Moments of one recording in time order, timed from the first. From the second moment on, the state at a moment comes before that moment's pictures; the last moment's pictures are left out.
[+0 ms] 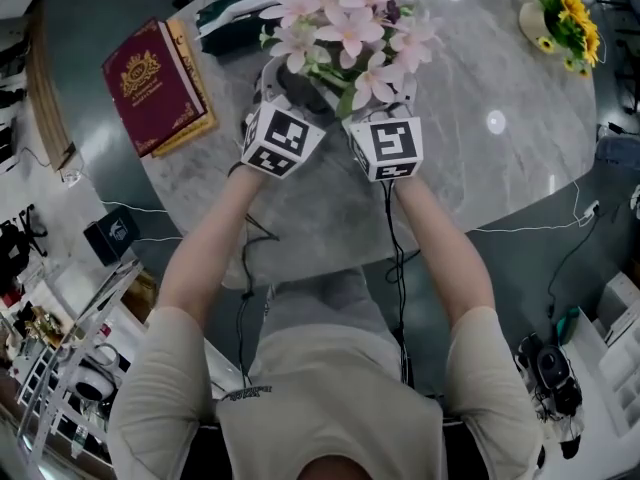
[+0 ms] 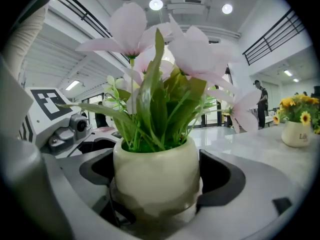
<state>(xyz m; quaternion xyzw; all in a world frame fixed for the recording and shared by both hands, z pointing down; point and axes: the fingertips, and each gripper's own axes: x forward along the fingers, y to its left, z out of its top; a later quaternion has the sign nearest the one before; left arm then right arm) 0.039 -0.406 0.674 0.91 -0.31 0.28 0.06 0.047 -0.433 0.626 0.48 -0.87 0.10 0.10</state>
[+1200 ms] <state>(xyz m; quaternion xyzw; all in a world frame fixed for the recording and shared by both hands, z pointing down) 0.029 -0.403 0.706 0.89 -0.30 0.33 0.09 0.040 -0.441 0.663 0.47 -0.86 0.13 0.16</state>
